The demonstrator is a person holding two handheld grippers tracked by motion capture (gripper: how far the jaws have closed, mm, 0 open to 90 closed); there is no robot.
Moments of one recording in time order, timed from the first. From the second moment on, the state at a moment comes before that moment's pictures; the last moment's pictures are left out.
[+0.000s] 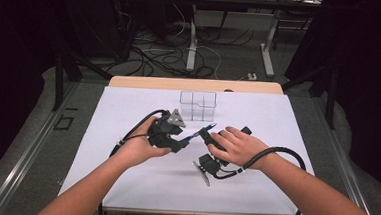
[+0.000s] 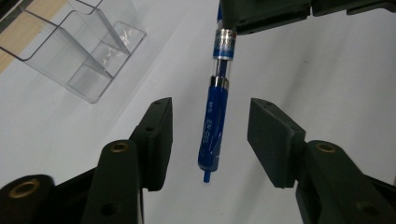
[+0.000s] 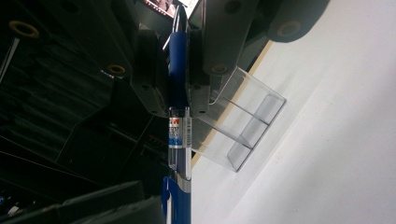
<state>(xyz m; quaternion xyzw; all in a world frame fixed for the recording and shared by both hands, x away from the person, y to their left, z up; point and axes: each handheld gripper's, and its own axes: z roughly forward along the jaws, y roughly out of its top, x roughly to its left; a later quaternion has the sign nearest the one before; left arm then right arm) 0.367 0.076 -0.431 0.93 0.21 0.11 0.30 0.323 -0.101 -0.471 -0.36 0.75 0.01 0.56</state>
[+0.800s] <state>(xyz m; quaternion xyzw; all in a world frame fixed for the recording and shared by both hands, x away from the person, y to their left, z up) 0.371 0.059 -0.437 0.95 0.20 0.11 0.23 0.321 -0.094 -0.475 -0.37 0.75 0.01 0.55</state>
